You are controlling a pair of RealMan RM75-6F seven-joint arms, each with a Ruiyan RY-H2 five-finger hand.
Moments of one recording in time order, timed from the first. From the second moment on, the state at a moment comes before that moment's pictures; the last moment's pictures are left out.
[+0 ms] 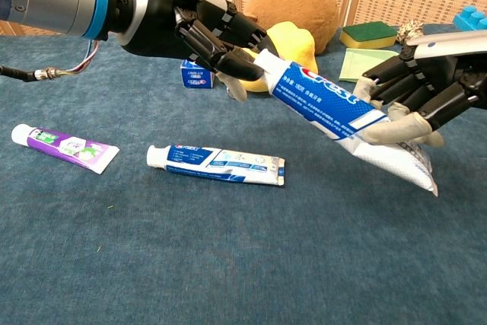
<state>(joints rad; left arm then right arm) -1.12 -1.21 -0.26 -1.85 0.71 0.45 -0.33 0.61 -1.10 0.15 -2.09 -1.06 0.80 0.22</state>
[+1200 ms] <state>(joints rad) -1.10 -1.19 -0.25 -1.87 0.73 0.46 -0.34 0.65 -1.13 0.13 -2.07 -0.91 0.87 0.05</state>
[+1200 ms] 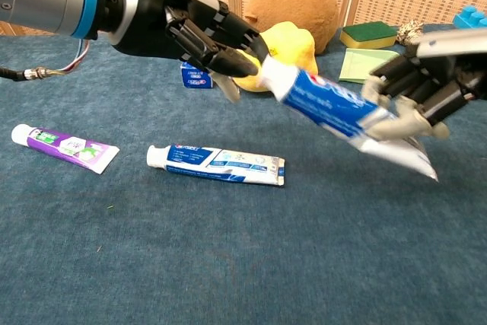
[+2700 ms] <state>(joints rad) -1.11 -1.19 -0.27 -1.86 0.71 0.46 -0.35 0.59 -1.04 0.19 -2.13 -1.00 0.84 0.21</state>
